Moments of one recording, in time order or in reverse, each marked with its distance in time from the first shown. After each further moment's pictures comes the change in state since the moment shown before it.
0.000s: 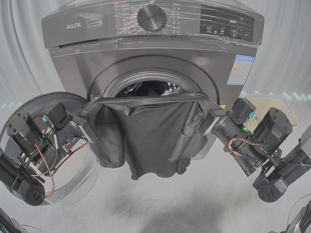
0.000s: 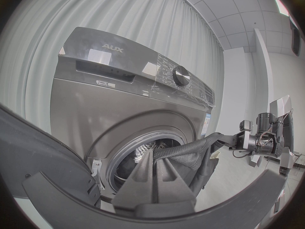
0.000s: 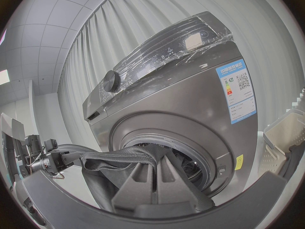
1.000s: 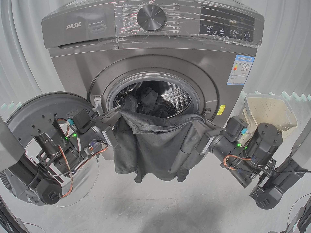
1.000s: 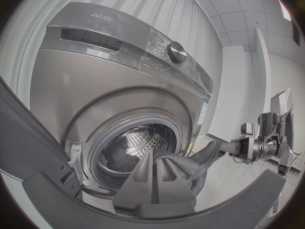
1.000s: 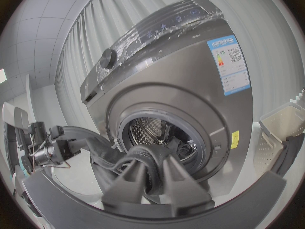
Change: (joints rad) left arm -0.070 0.147 -0.076 0.000 0.010 -0.009; right arm 0.002 0.050 0.095 0.001 0.006 0.025
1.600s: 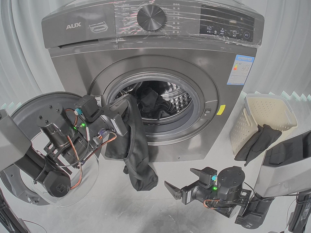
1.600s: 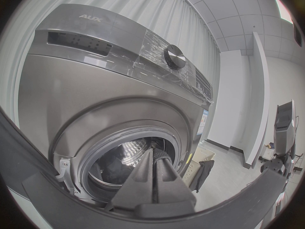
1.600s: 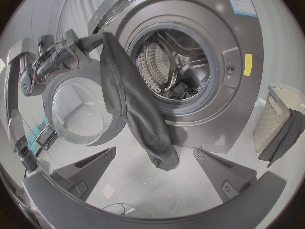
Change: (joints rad) left arm -0.031 0.043 -0.134 0.017 0.014 -0.002; right arm 0.101 0.260 0.165 0.000 0.043 -0.002
